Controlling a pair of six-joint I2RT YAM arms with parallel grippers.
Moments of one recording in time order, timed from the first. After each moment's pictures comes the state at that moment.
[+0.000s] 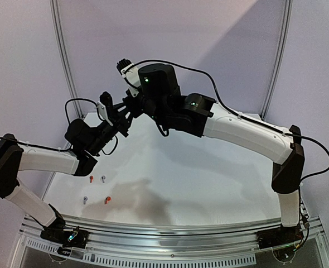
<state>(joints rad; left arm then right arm) -0.64 1.48 0.66 1.25 0.12 0.06 1.18 2.11 2.23 -0.28 0.62 -0.19</state>
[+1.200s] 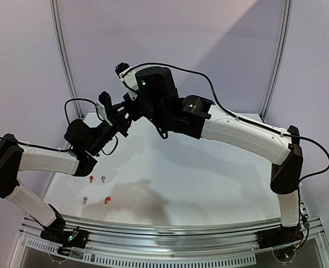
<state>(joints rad) -0.64 1.48 0.66 1.27 0.14 0.03 1.18 2.12 2.23 -0.29 0.64 -0.19</state>
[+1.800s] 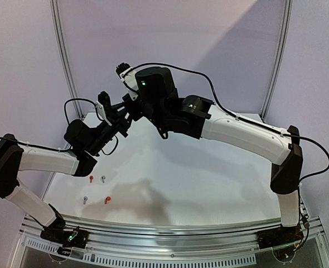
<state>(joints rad) -0.64 1.48 0.65 1.28 0.15 0.00 1.18 2.12 2.23 -0.30 0.65 -0.19</state>
